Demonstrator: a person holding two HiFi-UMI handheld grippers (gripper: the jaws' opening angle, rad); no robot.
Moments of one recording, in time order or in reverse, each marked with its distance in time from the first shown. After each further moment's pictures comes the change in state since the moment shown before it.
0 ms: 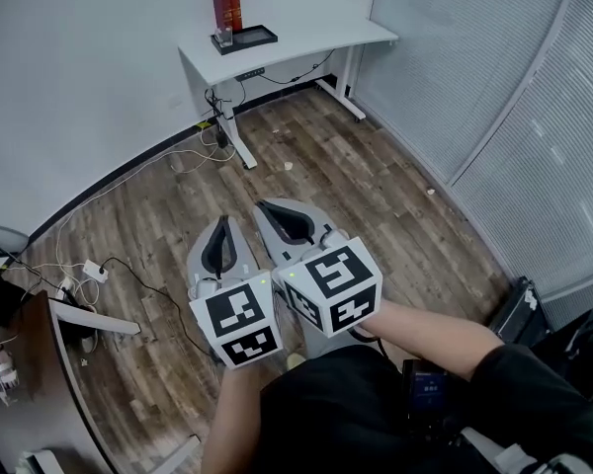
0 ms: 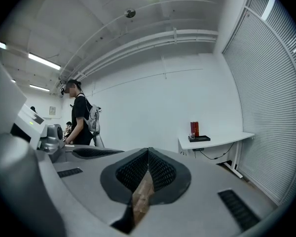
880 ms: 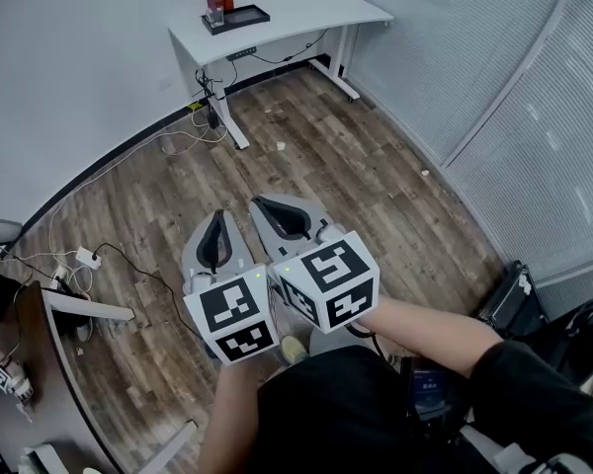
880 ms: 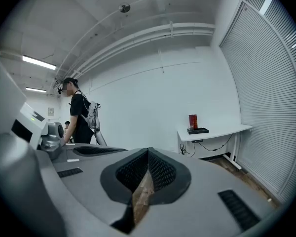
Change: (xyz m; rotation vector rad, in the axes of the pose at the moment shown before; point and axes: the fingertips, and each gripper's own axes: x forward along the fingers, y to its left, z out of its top) left arm -0.013 -0.007 -0.026 -0.019 0.056 -0.016; right arm -0.014 0.007 -0.030 0.037 0.061 -0.011
